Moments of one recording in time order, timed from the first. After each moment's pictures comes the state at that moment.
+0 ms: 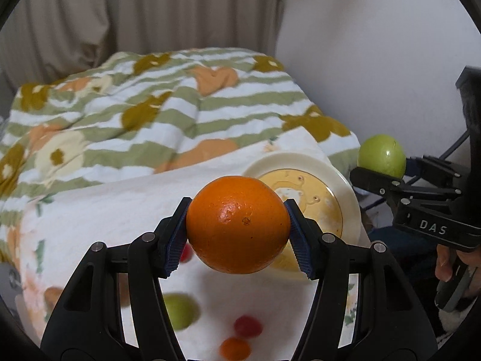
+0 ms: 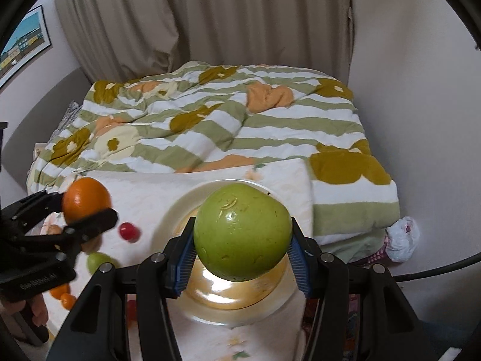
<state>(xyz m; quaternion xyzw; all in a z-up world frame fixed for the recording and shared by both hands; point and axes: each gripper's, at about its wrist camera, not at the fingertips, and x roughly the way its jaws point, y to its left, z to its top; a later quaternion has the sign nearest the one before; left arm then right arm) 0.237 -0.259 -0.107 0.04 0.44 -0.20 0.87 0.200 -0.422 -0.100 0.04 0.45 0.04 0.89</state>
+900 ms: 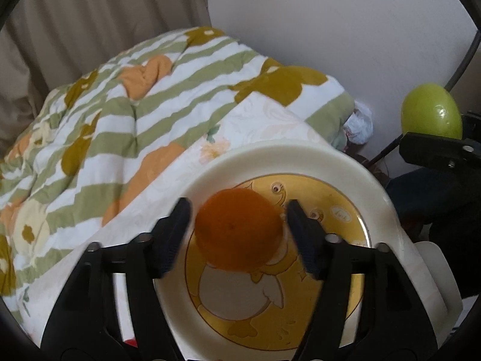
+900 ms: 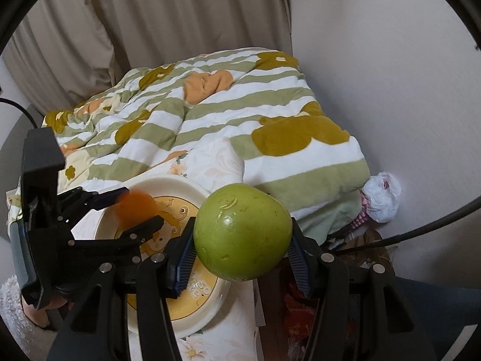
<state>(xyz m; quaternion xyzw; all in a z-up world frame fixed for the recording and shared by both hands) 0.293 -0.366 -0.184 0.19 0.44 -0.31 0.82 0.205 -0.492 -0.134 0.11 0.47 -0.07 0.87</state>
